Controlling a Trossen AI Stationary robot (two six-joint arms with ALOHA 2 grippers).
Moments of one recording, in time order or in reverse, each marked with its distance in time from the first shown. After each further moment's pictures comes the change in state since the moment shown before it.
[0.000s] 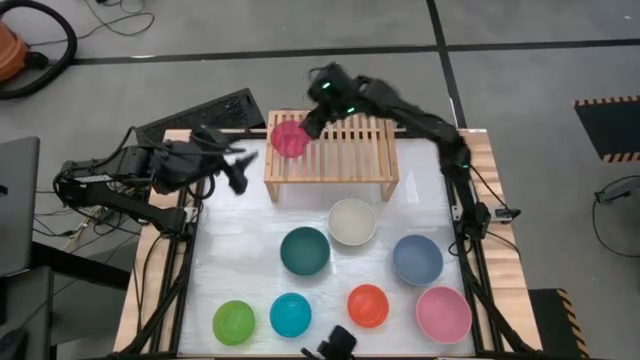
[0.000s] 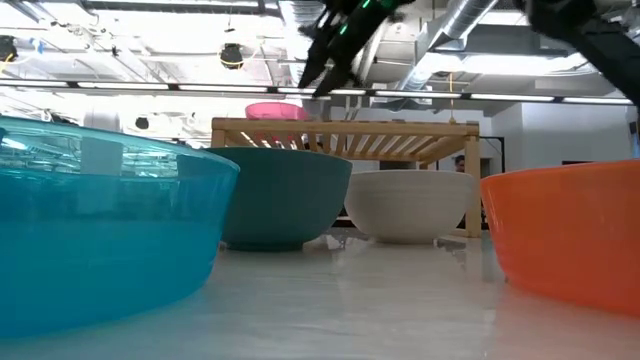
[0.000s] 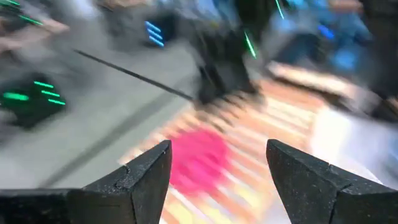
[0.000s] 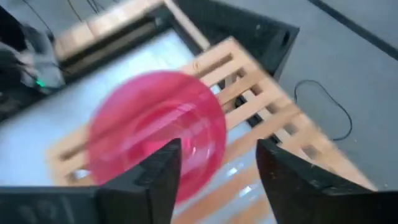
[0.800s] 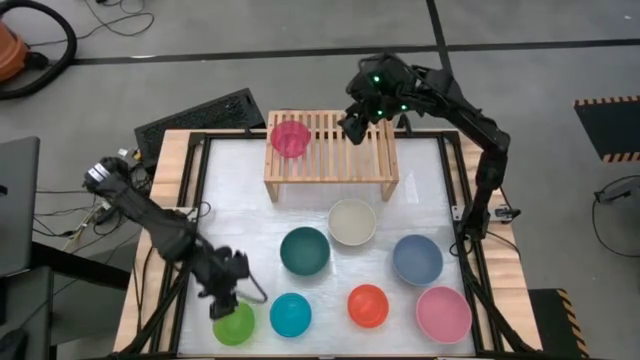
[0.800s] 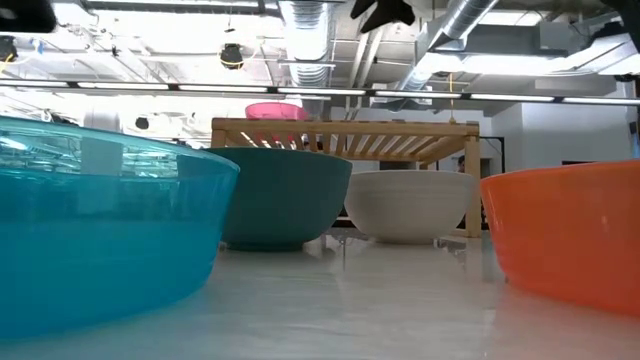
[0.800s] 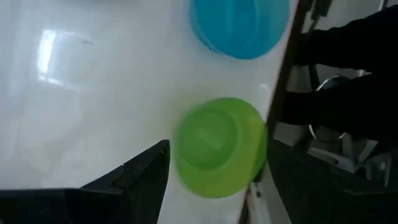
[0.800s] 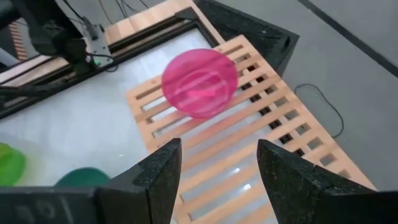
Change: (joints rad) left arm -0.623 0.267 -0.314 -0.041 0.790 -0.796; right arm 0.060 -0.283 -0.001 -0.291 0.018 -0.036
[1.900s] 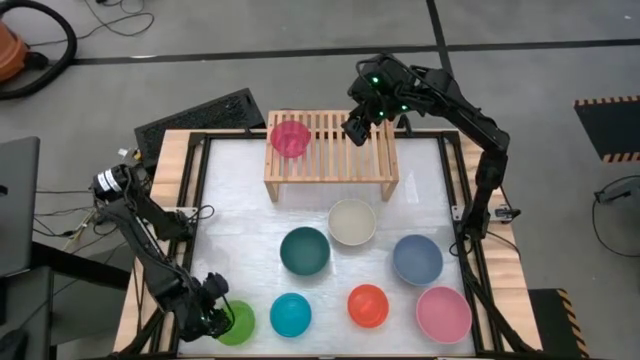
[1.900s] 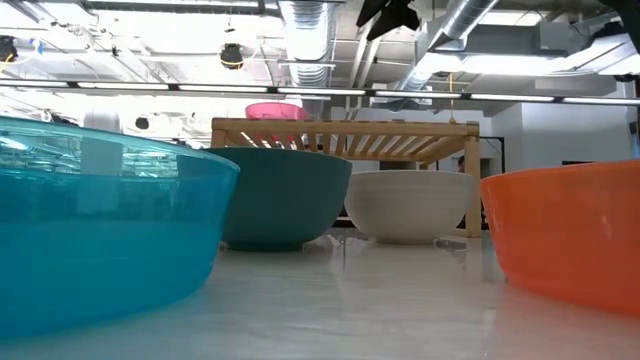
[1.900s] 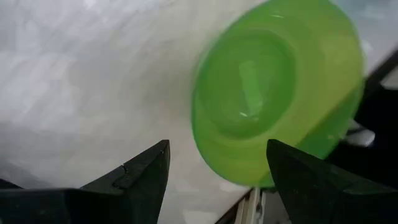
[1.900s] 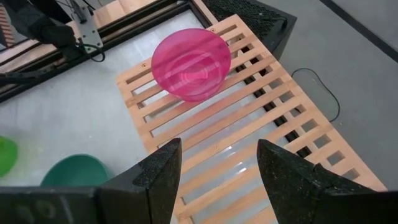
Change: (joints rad) left arm -0.335 0.137 -0.210 0.205 -0.129 -0.864; right arm -0.008 0.000 -0.012 -0.050 -0.004 -0.001
